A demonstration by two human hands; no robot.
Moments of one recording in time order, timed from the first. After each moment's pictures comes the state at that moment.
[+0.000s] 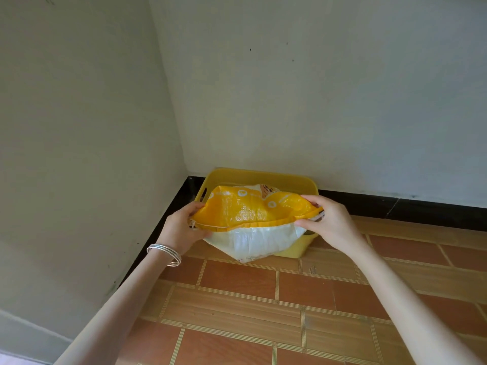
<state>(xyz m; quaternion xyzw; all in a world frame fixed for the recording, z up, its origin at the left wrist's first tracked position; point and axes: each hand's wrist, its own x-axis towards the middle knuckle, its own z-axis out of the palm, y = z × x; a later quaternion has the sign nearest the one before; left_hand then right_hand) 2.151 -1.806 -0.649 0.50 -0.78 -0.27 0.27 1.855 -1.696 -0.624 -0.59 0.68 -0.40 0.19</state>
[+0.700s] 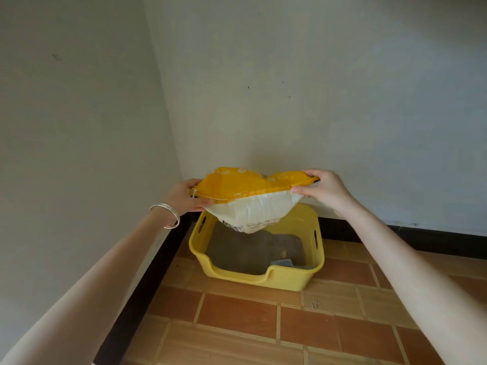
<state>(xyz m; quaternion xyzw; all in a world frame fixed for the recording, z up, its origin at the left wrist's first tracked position) 2.111 -1.900 -0.550 0.48 -0.70 -0.46 0.27 1.817 -1.797 -0.536 -0.54 0.68 -0.43 0.23</state>
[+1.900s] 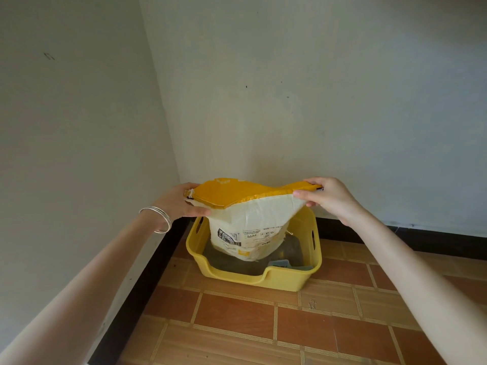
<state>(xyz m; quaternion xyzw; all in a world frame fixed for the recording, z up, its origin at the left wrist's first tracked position) 2.122 -1.912 -0.555 0.49 -0.78 -0.33 0.17 1.809 -1.787 -0.542 -0.53 0.70 -0.41 0.25</state>
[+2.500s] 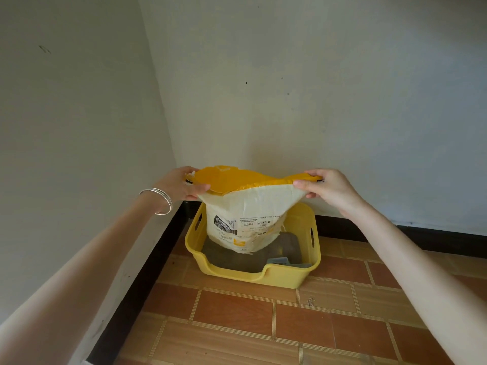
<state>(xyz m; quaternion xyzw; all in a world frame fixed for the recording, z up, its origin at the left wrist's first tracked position) 2.110 -1.916 -0.529 0.48 -0.69 -0.48 0.24 1.809 -1.792 -0.533 -0.51 0.69 -0.44 0.25</state>
